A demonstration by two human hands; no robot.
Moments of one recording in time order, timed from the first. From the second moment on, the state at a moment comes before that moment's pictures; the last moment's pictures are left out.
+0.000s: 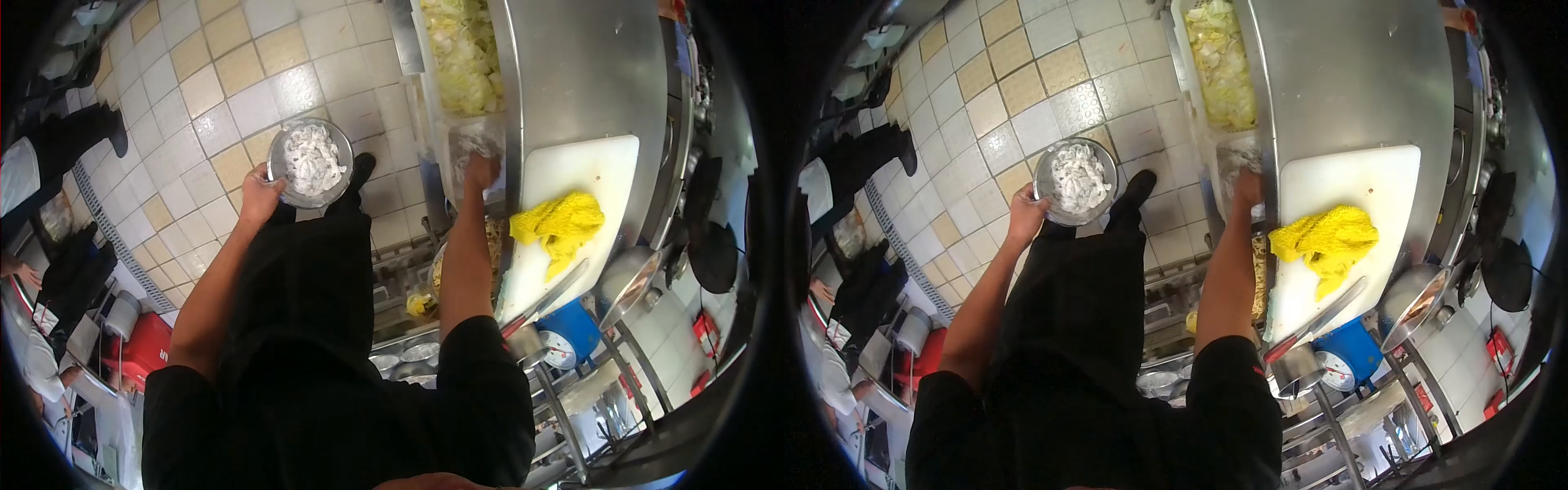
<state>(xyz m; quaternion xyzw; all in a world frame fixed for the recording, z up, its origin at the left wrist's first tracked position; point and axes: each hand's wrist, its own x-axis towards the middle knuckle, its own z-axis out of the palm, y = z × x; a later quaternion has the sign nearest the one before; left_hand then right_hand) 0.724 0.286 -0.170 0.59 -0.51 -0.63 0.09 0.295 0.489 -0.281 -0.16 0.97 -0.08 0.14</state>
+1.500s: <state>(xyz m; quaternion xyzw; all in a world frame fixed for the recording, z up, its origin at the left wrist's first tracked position) 0.596 0.336 -0.219 0.51 -0.45 -0.73 0.02 0.276 0.561 -0.263 0.18 0.86 -0.42 0.22</state>
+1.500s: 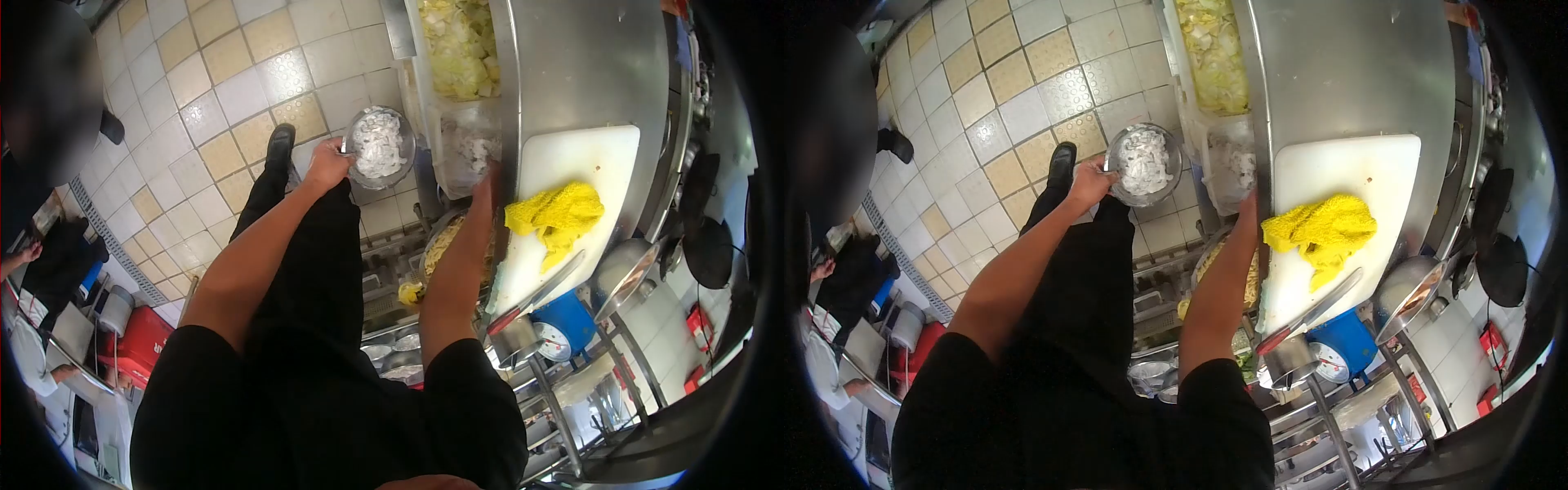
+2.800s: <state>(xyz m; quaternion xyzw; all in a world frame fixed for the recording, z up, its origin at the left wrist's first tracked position) 0.565 0.379 -0.255 0.49 -0.51 -0.70 -0.02 0.389 0.504 -0.135 0.25 0.57 -0.72 0.31</state>
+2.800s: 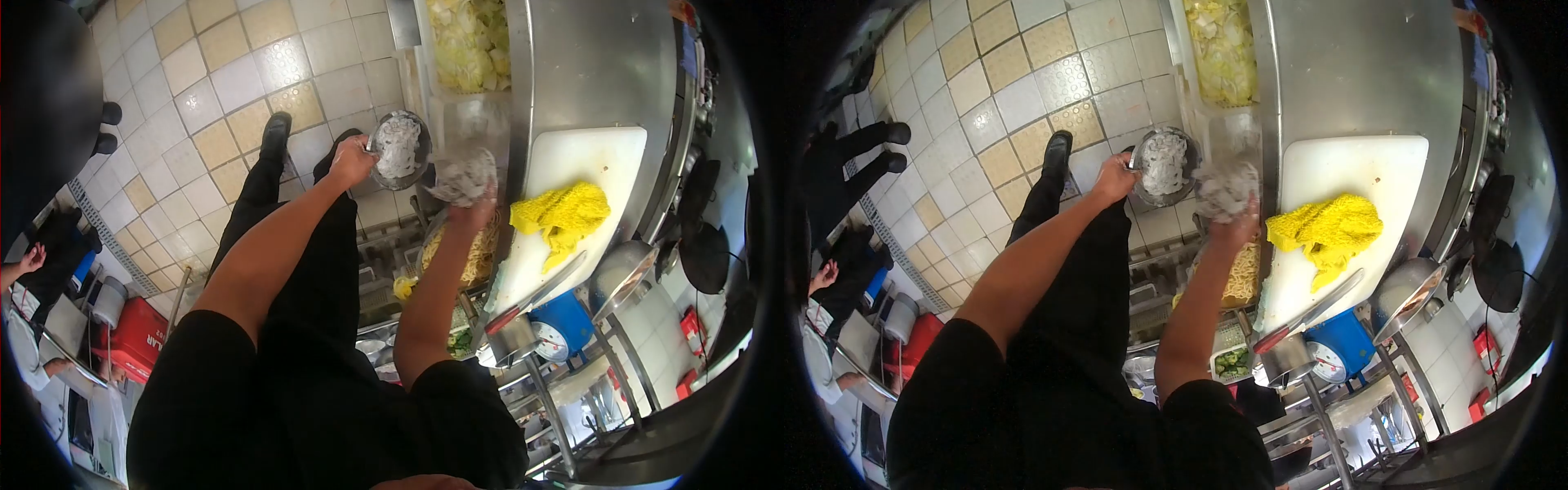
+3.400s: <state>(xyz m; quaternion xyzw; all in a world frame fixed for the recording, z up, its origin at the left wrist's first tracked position) 0.577 0.350 -0.266 0.42 -0.50 -0.75 0.08 0.413 0.482 -0.171 -0.36 0.84 -0.28 0.30</state>
